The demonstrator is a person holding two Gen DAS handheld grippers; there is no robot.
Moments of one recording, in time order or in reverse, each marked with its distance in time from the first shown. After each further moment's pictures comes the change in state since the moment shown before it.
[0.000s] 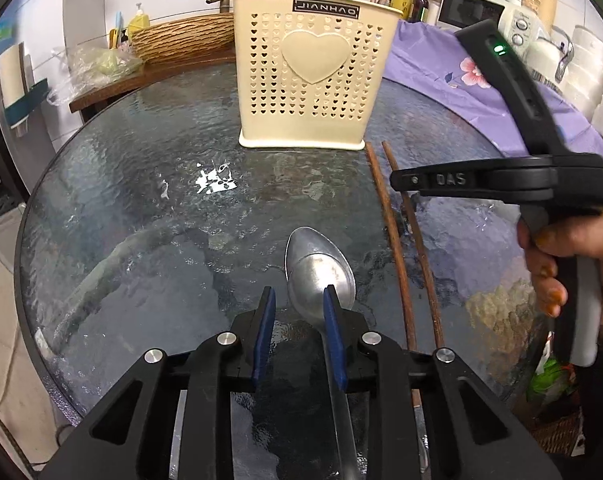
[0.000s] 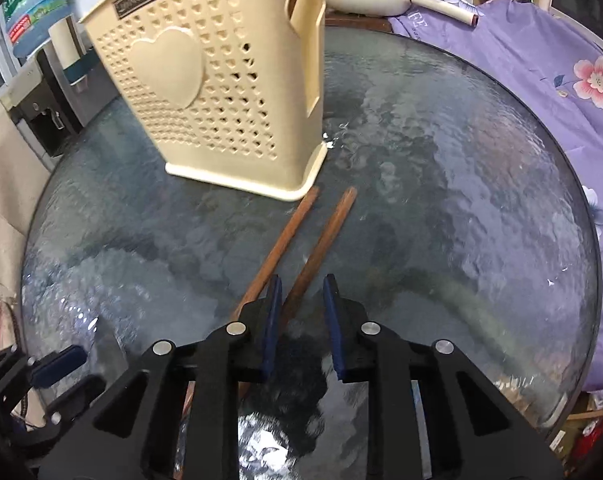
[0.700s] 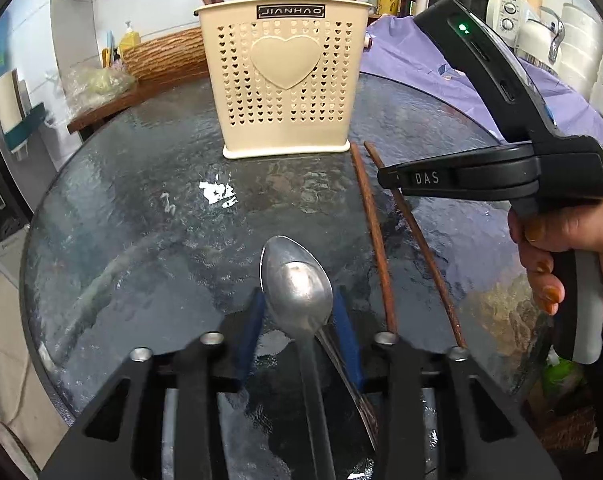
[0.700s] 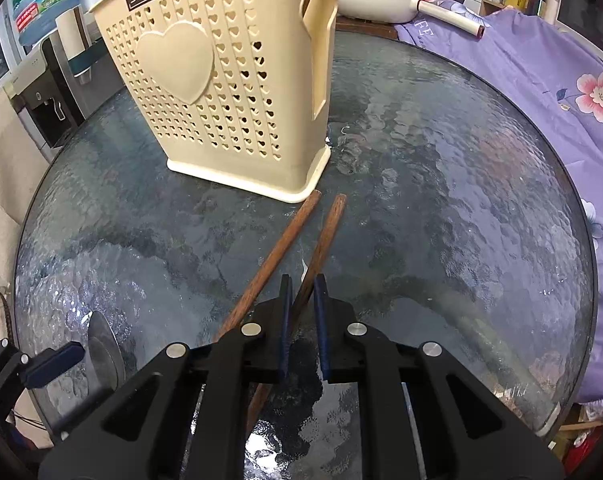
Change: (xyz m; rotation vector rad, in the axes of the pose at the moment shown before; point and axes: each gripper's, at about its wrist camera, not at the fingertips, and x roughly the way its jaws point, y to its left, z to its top) left arm 0.005 -0.023 0.001 0.083 -0.015 0.060; right arm -0.002 0.002 -0.008 -0.044 -0.018 -0.011
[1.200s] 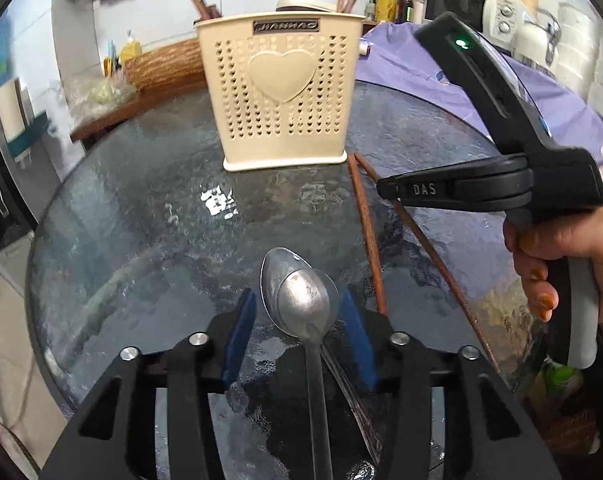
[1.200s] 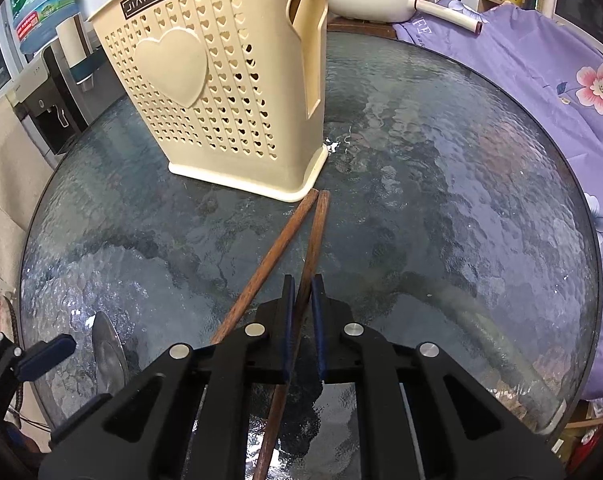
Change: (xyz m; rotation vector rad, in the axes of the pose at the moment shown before) left arm -0.009 -0.005 0.002 0.020 -0.036 0.015; right arm -0.003 -0.006 -0.004 0.019 -0.008 0.025
